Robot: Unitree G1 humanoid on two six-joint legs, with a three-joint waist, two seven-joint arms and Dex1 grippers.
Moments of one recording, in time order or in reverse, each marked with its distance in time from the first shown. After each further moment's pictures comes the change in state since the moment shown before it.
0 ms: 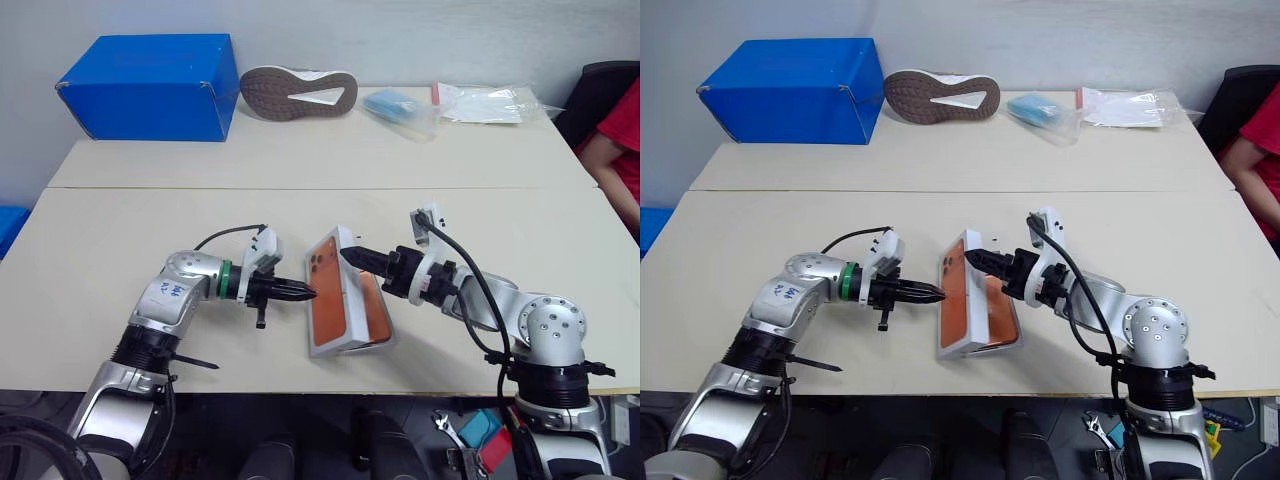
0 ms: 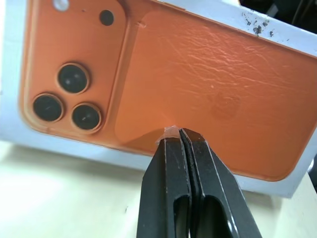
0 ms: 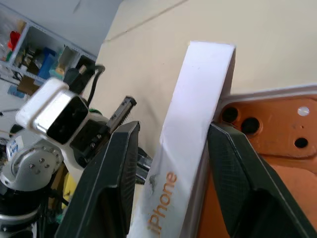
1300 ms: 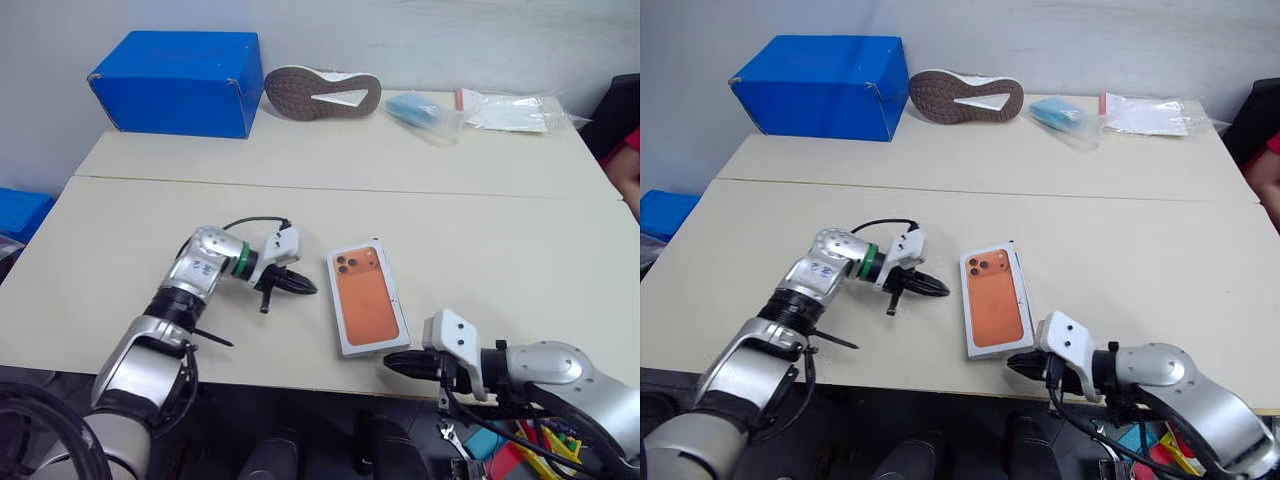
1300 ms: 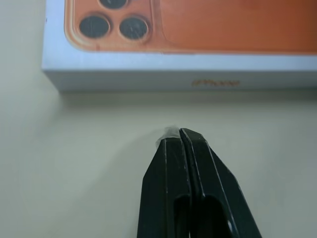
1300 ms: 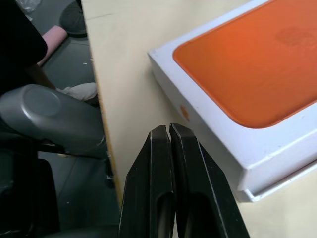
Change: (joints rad) left arm -0.281 -0.113 -0.113 0.520 0.257 -0.372 -0.099; right arm 0.501 -0.456 0.237 -0.343 -1.122 -0.512 1.067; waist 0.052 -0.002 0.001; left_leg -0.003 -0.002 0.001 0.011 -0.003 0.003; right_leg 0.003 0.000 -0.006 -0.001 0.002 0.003
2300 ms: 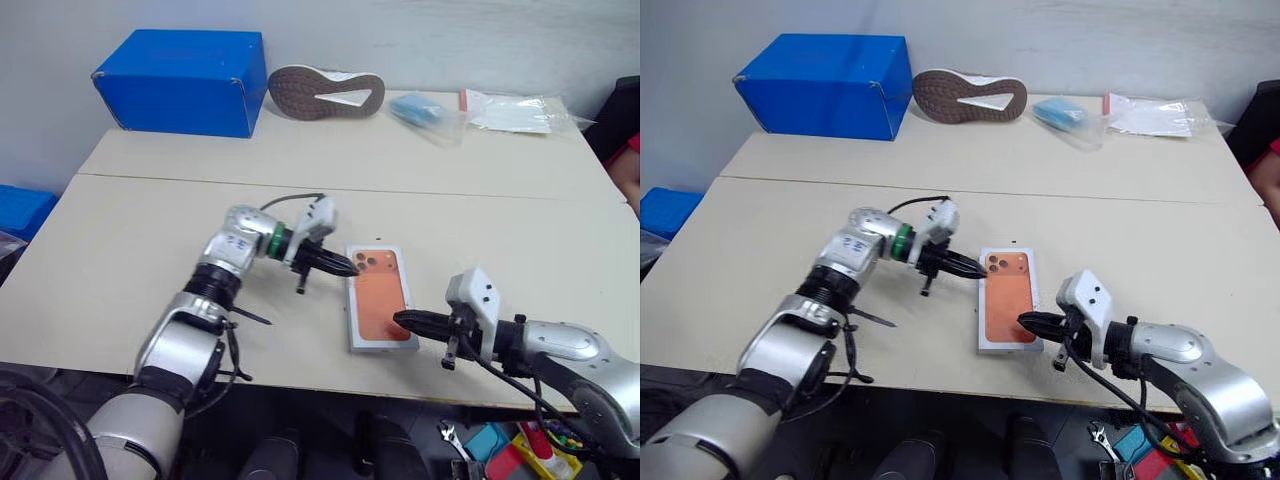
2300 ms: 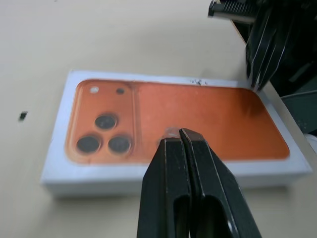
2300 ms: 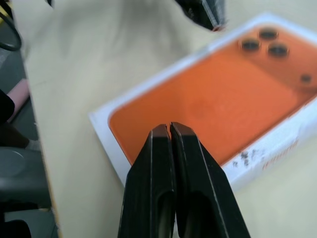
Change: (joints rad) left arm -0.133 -0.194 0.063 0.088 -0.017 0.074 -0.009; right arm -0.058 0.130 -0.160 0.065 0.102 0.129 -0.074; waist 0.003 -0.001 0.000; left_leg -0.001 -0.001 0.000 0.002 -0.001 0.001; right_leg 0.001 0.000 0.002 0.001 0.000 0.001
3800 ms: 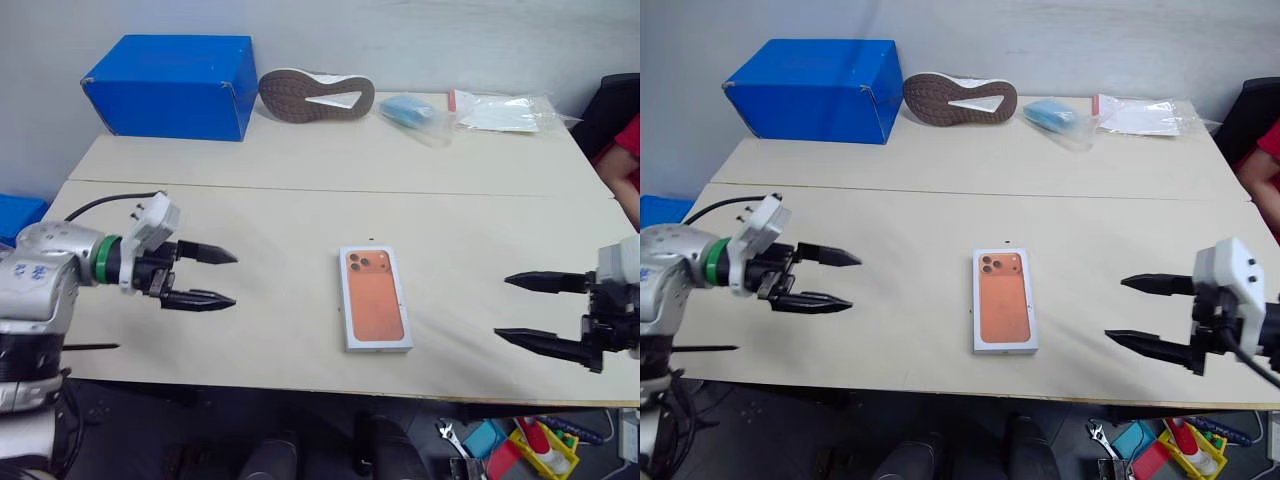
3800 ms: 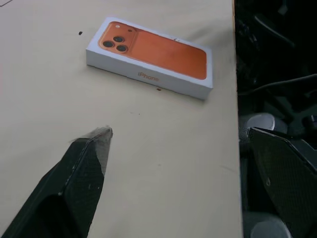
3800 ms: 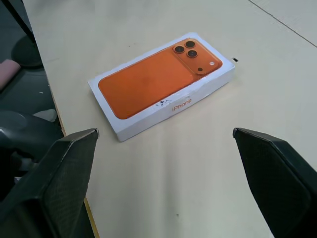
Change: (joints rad) left arm 0.610 0.700 0.451 -0.922 -0.422 0.585 -0.087; right arm 0.155 -0.340 -0.628 0.199 0.149 -0.069 0.536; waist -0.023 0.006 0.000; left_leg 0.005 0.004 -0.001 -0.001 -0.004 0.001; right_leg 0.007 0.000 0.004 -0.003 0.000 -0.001
